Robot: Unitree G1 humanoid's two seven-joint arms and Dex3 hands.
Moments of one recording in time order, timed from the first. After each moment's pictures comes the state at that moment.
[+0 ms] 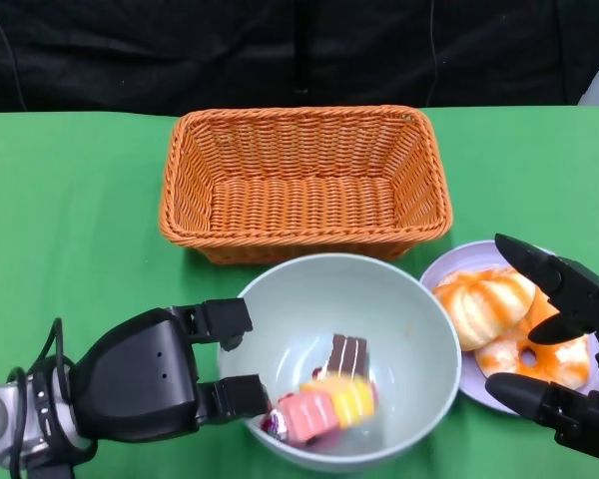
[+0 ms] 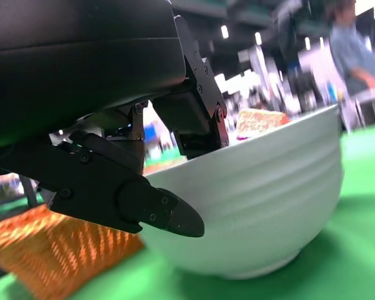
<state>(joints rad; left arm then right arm) -0.47 0.61 -0.71 0.50 1.47 -0.69 1.20 0.36 -0.20 0.04 -0.82 -0.63 0.13 0.22</state>
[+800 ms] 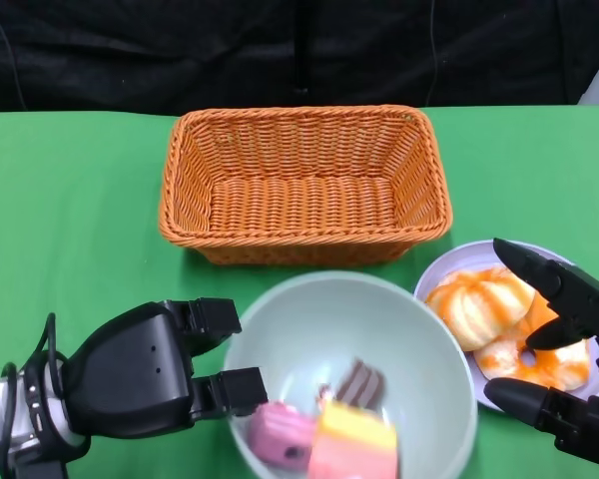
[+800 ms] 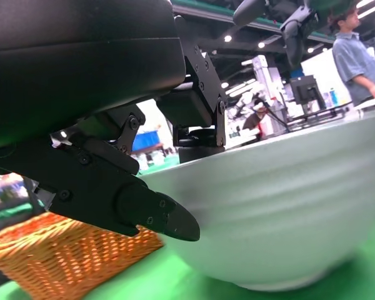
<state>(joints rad) -0.47 0.70 -0.75 0.39 1.33 -0.73 1.09 0.38 -0.19 0.04 -0.84 -0.61 0.13 0.22</state>
